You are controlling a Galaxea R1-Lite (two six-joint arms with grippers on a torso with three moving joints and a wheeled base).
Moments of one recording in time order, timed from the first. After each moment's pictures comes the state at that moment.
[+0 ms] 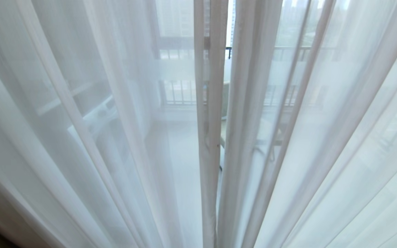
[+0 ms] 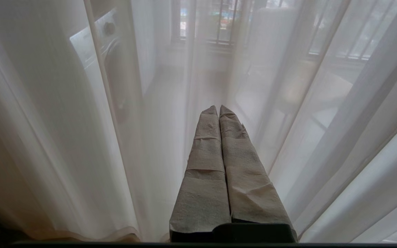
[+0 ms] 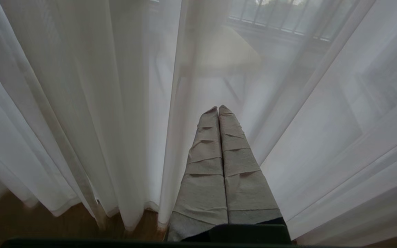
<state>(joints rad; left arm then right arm) 0.00 0.00 0.00 -0.01 0.04 -0.08 0.01 0.11 0.00 -0.02 0.04 -0.17</state>
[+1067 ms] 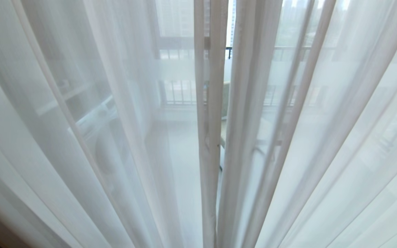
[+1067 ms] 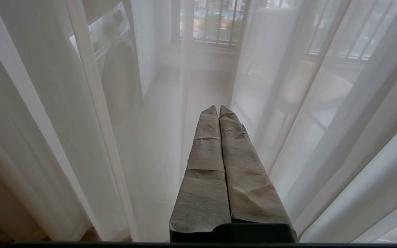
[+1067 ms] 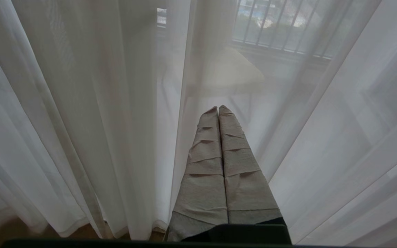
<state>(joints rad) 0.00 0.00 0.00 -0.01 0.04 -0.08 0.01 0.00 0.00 0.00 0.06 -0.13</state>
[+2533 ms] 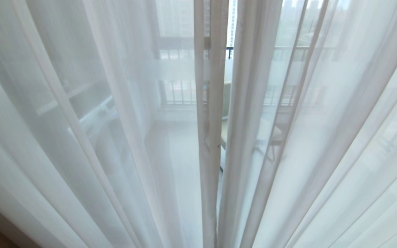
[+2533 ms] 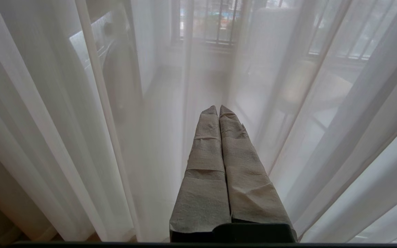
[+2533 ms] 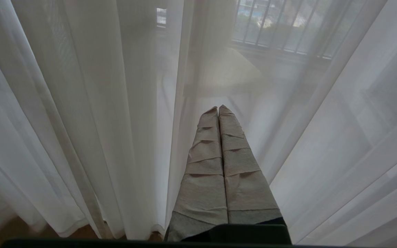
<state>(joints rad) 0.00 0.00 0.00 -0.01 0.04 -0.08 0.01 0.00 0.00 0.00 0.06 -0.13</state>
